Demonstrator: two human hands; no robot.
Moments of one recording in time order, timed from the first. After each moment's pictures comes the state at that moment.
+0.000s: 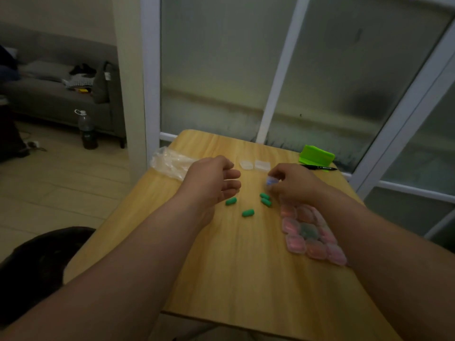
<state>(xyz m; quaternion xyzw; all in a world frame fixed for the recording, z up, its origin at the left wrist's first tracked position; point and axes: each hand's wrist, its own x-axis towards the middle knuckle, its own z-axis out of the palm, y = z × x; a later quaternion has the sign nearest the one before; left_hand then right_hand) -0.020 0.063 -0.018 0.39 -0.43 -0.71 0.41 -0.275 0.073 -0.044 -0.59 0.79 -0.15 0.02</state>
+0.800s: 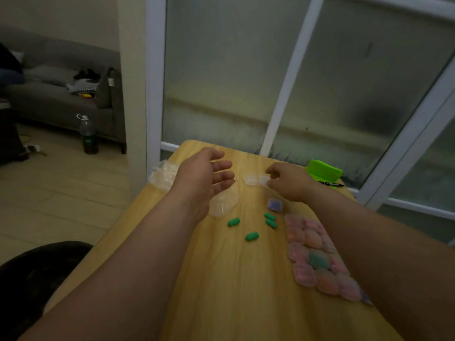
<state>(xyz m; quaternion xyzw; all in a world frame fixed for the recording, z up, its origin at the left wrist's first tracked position) -0.024 0.014 -0.007 0.35 -0.37 -0.72 0.47 -0.285 0.012 -0.030 -0.59 0.80 -0.11 0.01</state>
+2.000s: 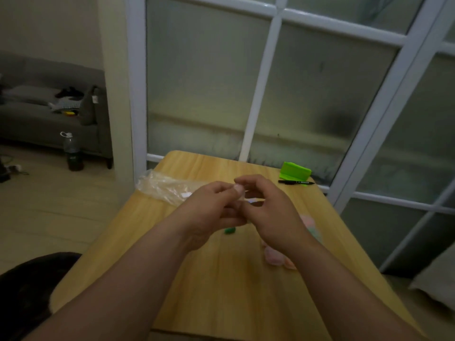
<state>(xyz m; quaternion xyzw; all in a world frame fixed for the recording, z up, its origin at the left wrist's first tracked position) -0.024 0.084 -0.016 0.25 -0.55 -0.74 0.30 -0.173 0.160 -0.022 -0.59 0.64 -0.48 0.11</state>
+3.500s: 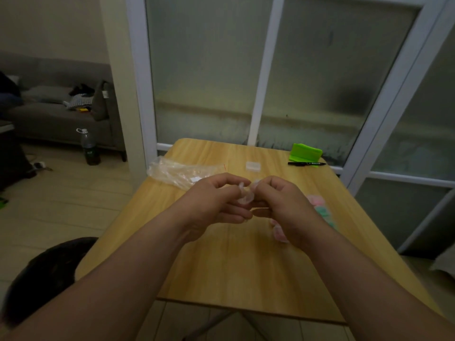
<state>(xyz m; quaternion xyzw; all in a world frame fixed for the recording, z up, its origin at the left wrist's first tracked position) -0.001 0.098 -0.024 0.28 -0.63 -0.67 0.26 -0.168 0.177 -0.034 -0.42 0.62 -0.57 0.34</state>
